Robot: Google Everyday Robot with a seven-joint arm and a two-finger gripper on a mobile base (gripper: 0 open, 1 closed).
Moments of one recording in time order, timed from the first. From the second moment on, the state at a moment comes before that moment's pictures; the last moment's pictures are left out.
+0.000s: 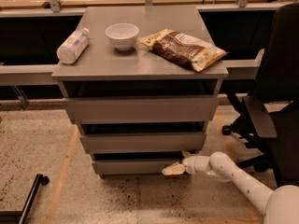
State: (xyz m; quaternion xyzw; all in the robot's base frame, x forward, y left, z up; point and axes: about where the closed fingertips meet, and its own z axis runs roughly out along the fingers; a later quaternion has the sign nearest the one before) arm 0.649 -0.131 0.303 -0.30 0.82 0.31 0.37
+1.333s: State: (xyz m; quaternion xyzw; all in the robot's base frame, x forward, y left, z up) arm 0.677 -0.126 0.257 -0.28 0.84 0.31 0.35
